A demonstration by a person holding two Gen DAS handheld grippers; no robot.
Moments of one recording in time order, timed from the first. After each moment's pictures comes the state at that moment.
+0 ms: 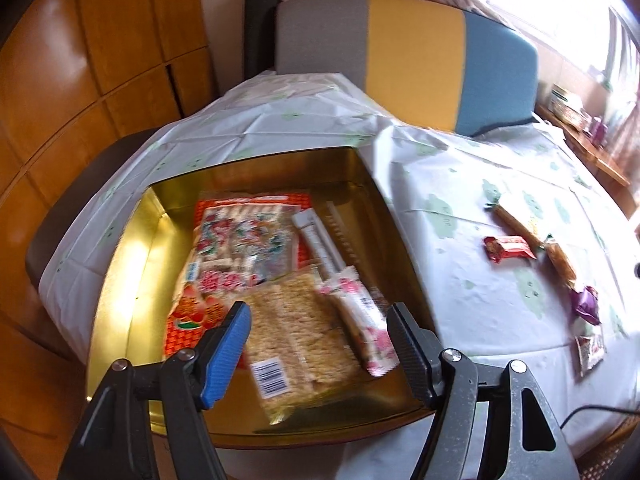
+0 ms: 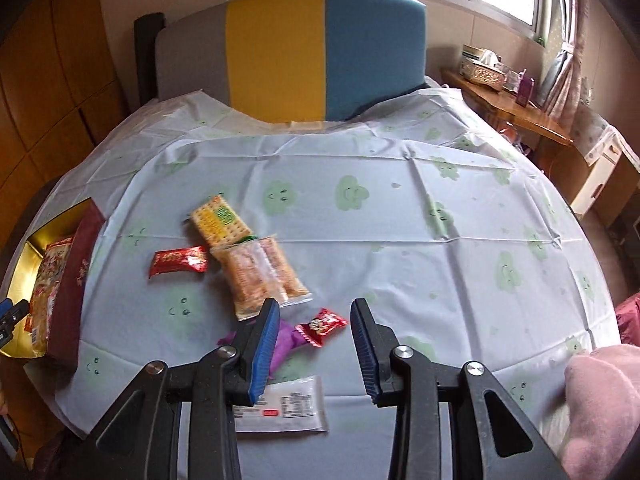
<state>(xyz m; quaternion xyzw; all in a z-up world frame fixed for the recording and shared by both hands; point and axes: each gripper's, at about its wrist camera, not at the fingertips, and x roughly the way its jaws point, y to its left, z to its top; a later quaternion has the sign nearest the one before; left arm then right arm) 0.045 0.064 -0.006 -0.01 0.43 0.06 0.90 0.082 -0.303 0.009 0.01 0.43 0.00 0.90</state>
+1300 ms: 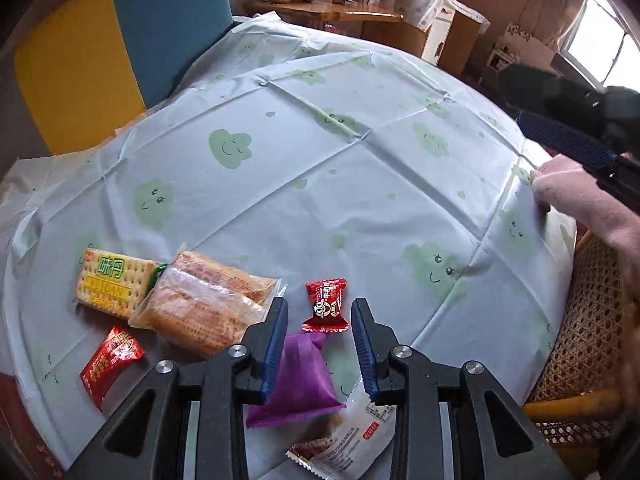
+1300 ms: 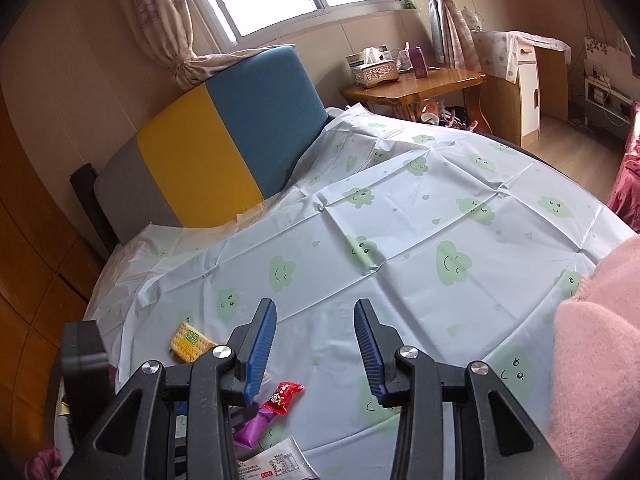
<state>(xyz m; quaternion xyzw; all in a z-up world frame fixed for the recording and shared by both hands) 0.133 -0.277 -0.045 0.18 0.50 -0.34 0.78 0.058 -0.407 0.029 0.24 0.31 -0.09 0.91</state>
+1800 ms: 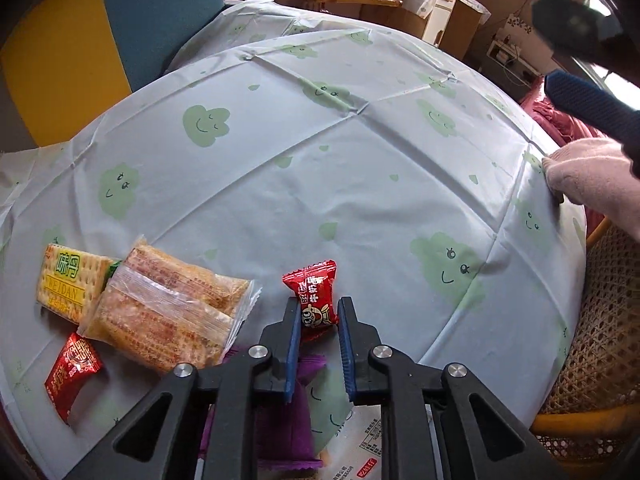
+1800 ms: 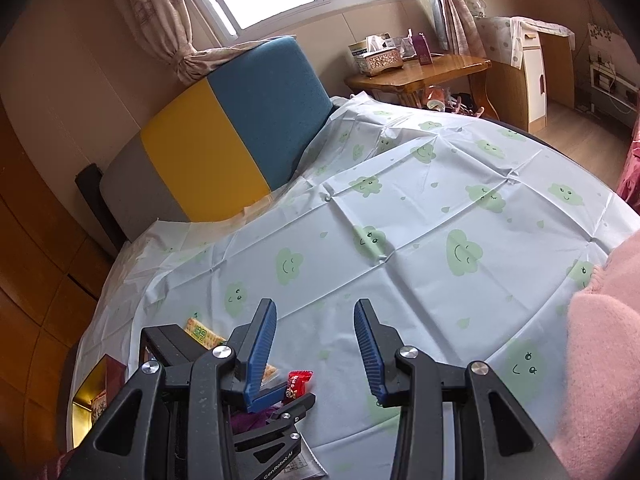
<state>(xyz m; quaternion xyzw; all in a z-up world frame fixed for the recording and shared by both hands) 0.138 -0.288 -0.071 0.16 0.51 -0.34 0.77 0.064 -0.408 0.024 0.25 0.33 -0.07 0.91</state>
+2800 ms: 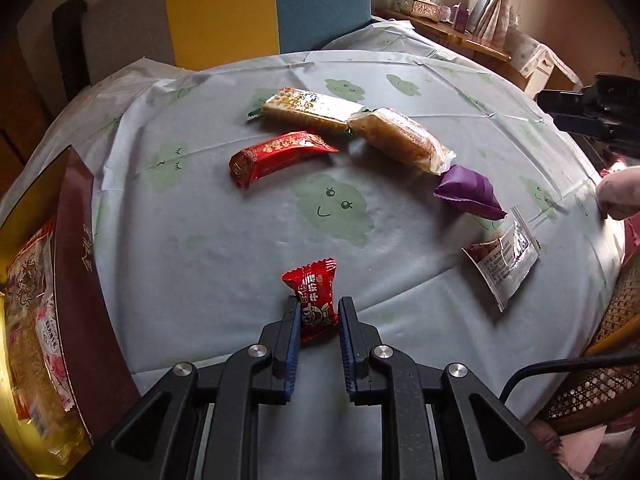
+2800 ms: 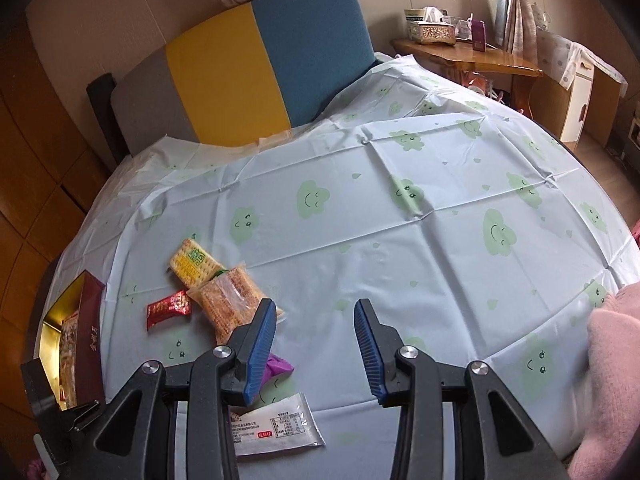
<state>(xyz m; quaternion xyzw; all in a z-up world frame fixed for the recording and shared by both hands) 0.059 -0.103 -0.077 0.09 0.50 -0.17 0.85 0.086 -0.354 0.002 0.14 0.43 -0.02 0.89</state>
